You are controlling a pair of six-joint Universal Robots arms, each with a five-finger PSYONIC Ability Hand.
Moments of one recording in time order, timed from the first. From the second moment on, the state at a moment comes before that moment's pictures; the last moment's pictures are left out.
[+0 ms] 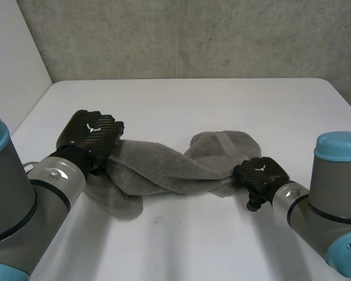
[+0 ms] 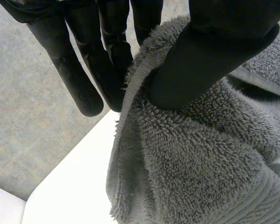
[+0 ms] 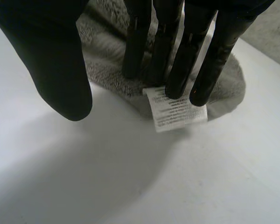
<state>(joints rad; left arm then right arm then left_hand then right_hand) 4.16 -1.68 -1.68 3.16 -1.68 3.59 1.96 -1.15 1.72 -0.05 1.42 2.75 1.17 1.22 1.22 1.22 1.03 0.62 0.72 0.71 0.71 0.53</state>
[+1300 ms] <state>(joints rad) 4.16 -1.71 -1.70 3.17 -1.68 3.59 2.01 -0.93 1.45 -0.12 1.47 2.84 1.17 1.22 1.22 1.22 1.03 0.95 1.17 1.18 1.19 0.97</state>
